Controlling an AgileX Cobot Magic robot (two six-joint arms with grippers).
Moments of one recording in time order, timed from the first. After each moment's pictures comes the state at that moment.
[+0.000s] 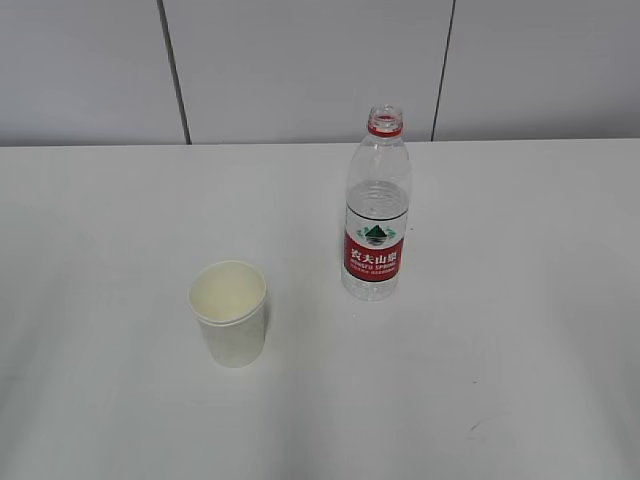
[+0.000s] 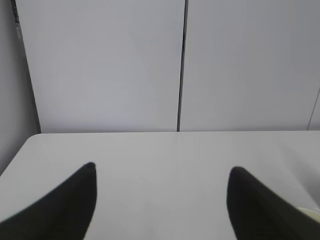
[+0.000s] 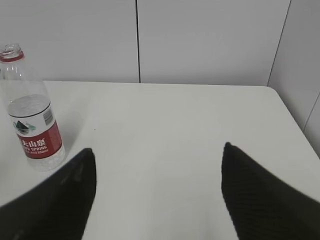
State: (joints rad) left arm -0.01 0.15 -0.32 -0.11 0.33 0.11; right arm -0.08 0.06 -0.35 0.14 0.57 -0.18
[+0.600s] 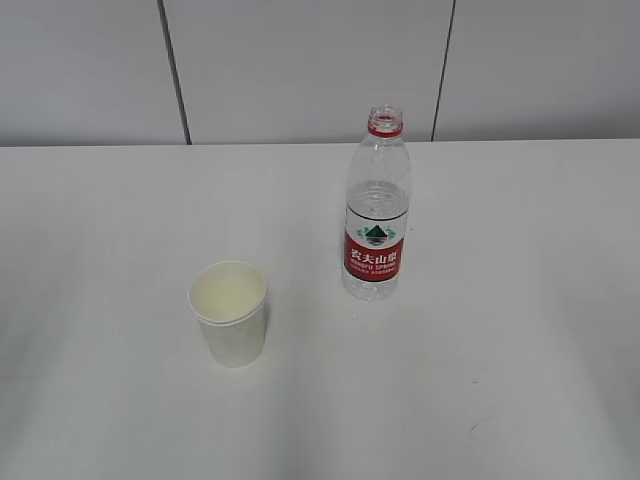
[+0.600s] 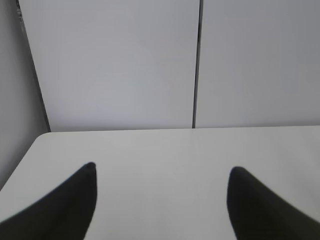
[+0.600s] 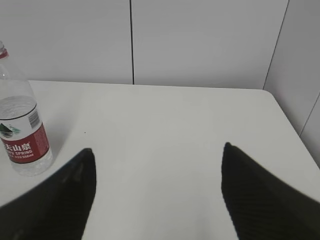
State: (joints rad) left arm -0.01 0.46 -0.32 -0.07 0.06 0.11; right arm -0.08 0.17 -0.29 0.14 0.40 -0.21
